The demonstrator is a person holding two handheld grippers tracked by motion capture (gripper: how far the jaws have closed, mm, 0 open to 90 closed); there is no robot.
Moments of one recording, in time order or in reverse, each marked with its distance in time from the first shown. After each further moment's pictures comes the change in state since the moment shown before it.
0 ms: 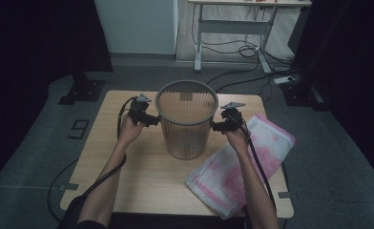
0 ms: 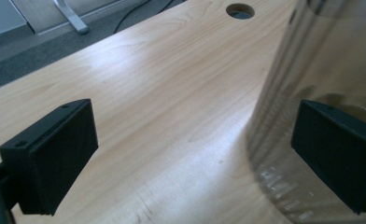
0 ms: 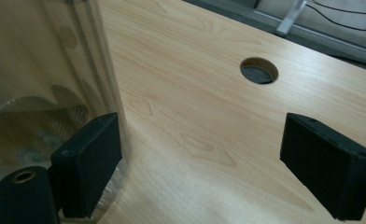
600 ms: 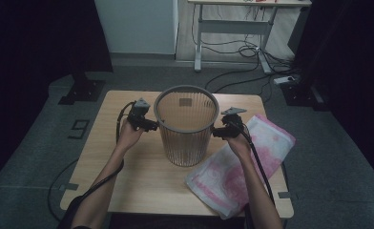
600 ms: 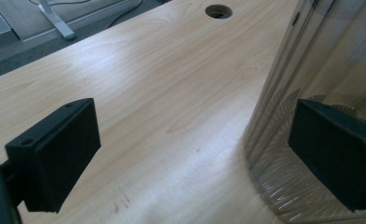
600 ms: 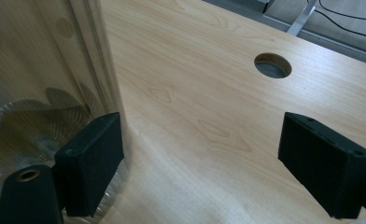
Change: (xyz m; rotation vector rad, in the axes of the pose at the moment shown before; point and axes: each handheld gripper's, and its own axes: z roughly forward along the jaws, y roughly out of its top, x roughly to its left) left arm -0.017 -0.018 -0.015 -0.033 -0.046 0.010; right arm 0.015 -0.015 -0.017 -0.017 0.023 -0.017
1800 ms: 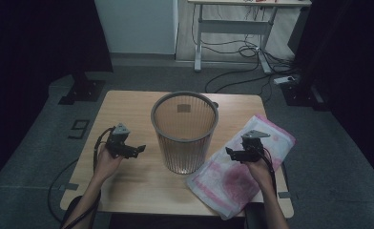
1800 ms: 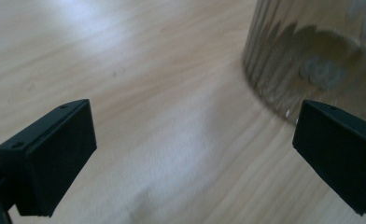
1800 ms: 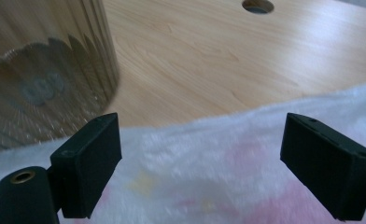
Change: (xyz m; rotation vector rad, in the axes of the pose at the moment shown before) left arm -0.027 -0.088 -0.071 0.067 0.044 -0.048; right arm -0.001 -0.076 -0.075 0.011 -0.004 0.049
